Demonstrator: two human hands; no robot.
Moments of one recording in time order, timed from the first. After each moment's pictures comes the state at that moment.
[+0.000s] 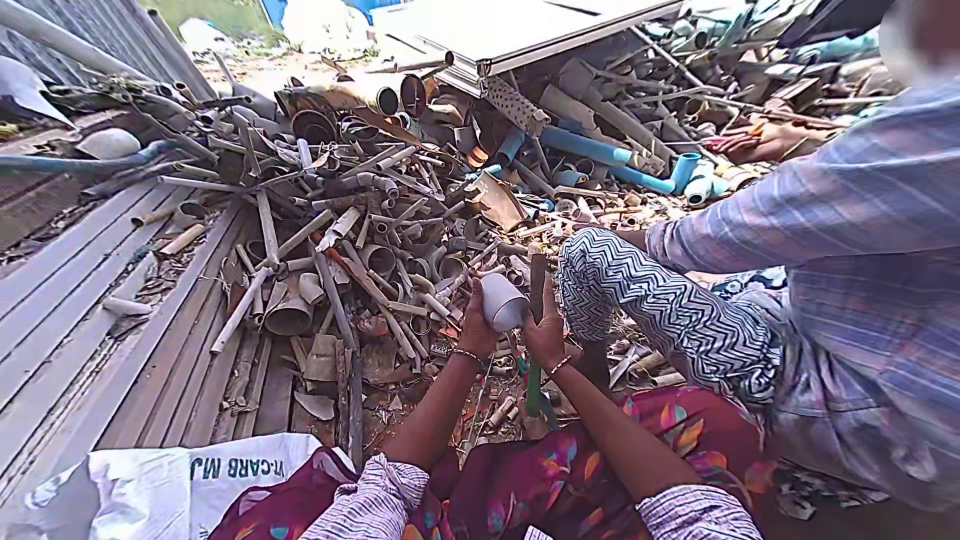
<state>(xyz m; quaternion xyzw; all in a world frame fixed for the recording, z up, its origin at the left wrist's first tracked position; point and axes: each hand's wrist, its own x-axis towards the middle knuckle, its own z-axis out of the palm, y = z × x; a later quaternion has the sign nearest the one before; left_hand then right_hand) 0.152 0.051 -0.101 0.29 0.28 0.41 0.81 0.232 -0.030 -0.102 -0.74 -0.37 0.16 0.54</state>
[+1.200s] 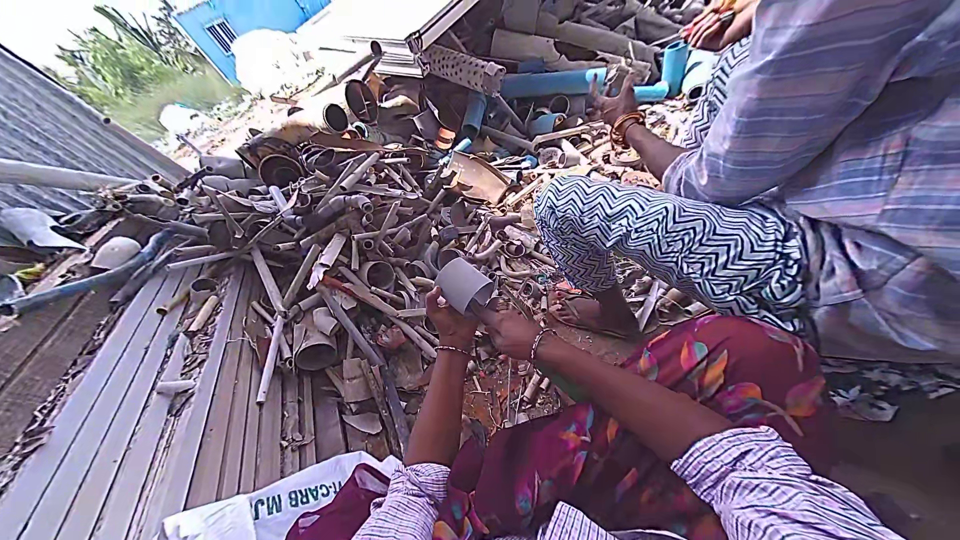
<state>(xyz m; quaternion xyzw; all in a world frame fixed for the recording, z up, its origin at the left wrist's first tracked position) 0.137 0.071 -0.120 0.24 0.15 0.49 0.83 0.216 -0.043 -0.074 -0.70 -0.60 0.34 0.21</state>
